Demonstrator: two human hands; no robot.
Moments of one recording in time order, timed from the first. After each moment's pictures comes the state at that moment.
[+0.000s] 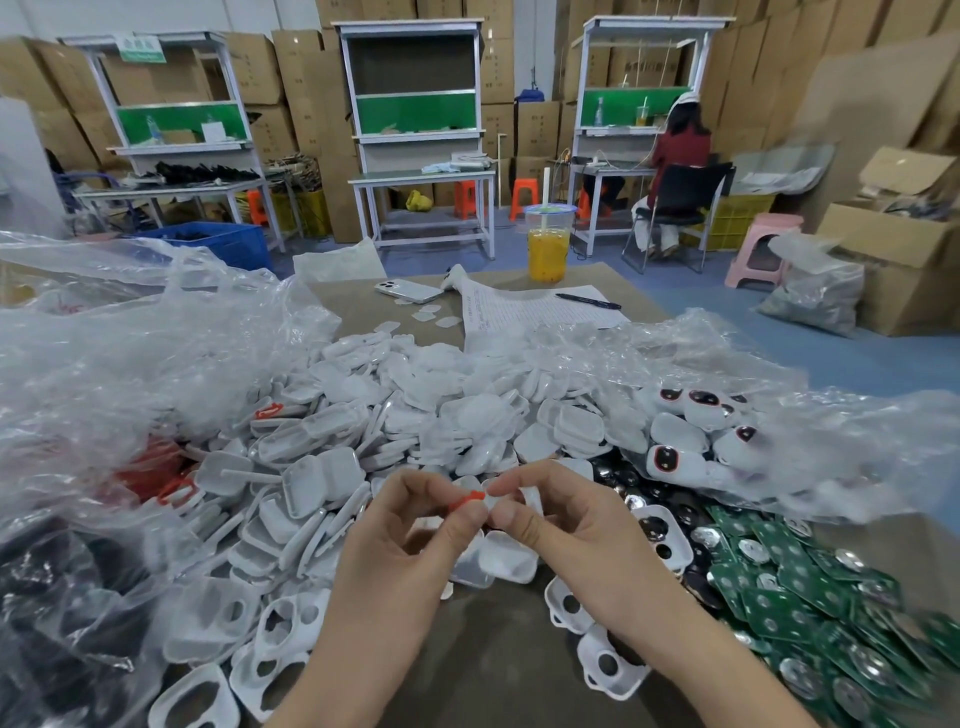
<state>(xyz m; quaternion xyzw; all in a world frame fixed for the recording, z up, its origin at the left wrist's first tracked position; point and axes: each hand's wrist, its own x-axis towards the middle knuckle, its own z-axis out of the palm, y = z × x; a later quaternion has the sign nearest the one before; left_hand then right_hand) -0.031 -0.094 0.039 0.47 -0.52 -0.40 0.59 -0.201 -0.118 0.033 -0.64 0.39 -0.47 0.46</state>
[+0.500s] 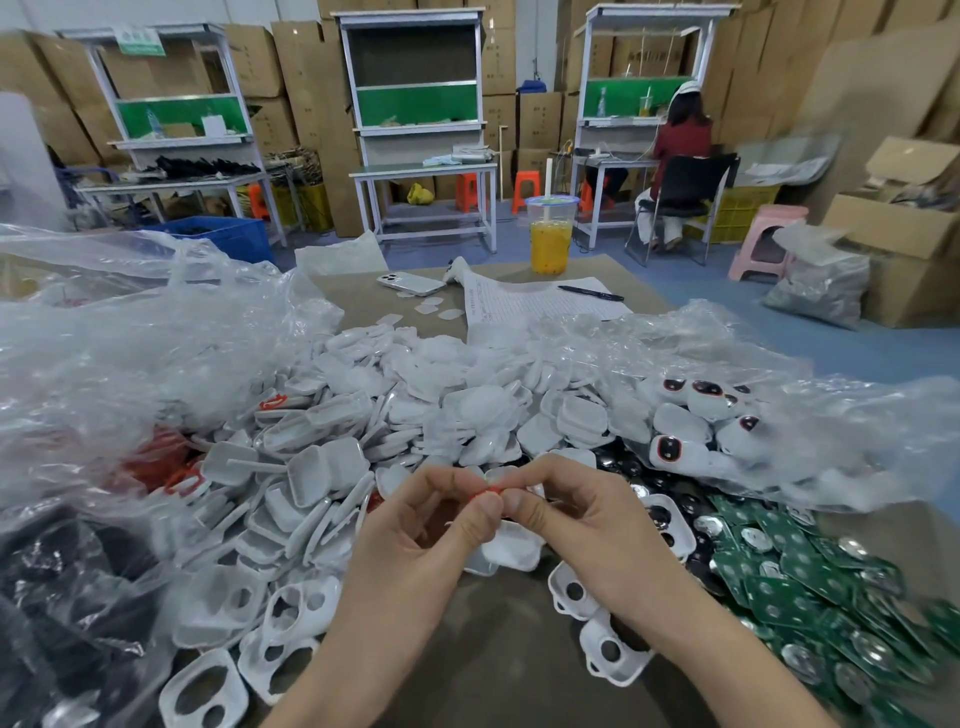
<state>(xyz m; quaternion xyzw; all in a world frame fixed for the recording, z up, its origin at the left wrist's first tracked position) -0.031 -0.090 0.039 0.45 -0.54 -0.44 0.56 -0.201 -0.118 0.035 -0.64 0.39 -0.47 0.46</state>
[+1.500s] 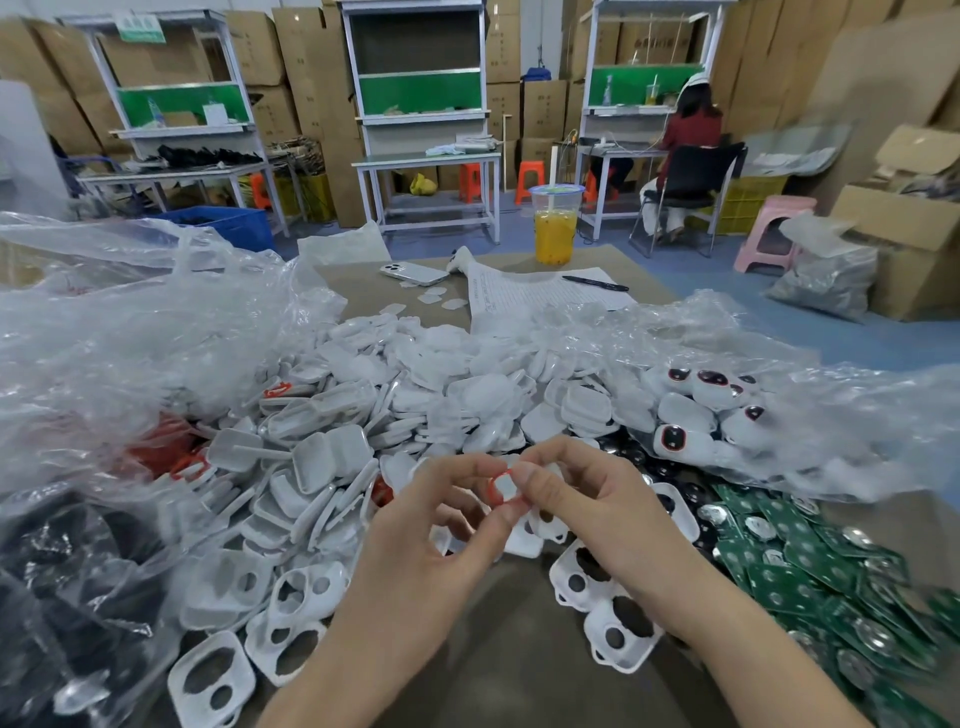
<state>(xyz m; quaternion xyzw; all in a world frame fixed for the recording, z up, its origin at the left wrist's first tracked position) -0.032 -0.084 0.037 0.49 -0.64 -0.30 0.52 -0.207 -0.116 0.042 -0.62 0.38 -0.47 0.51</state>
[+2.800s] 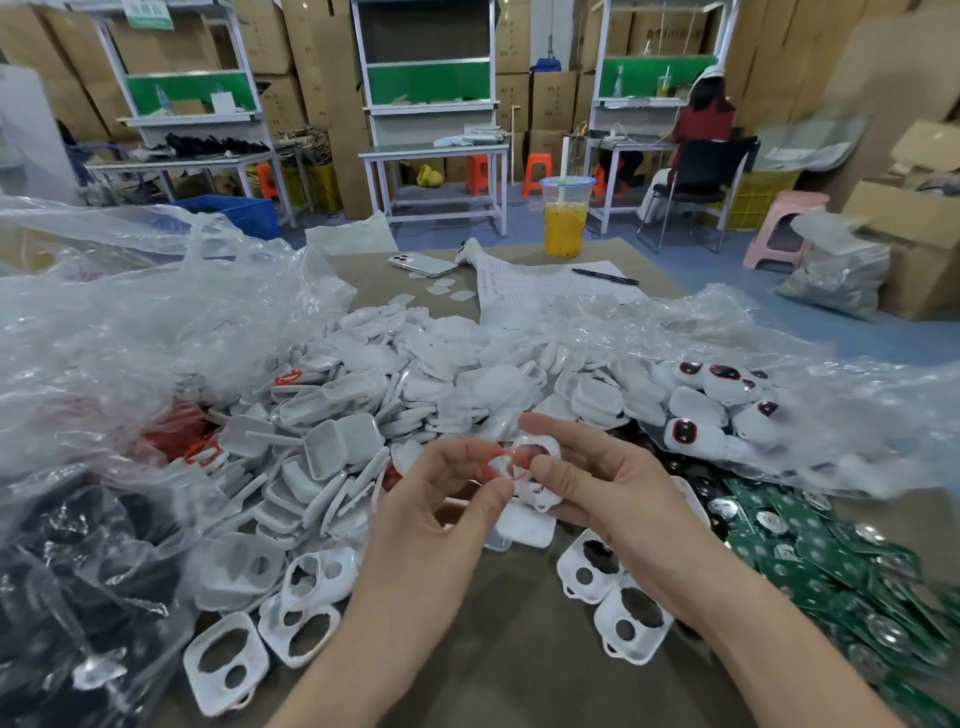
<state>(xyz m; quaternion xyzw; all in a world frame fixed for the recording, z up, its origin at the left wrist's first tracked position) -0.036 -0.087 0.039 0.49 -0.56 -0.37 0.56 -0.207 -0.119 0.042 -0.54 0.36 -0.47 0.59</state>
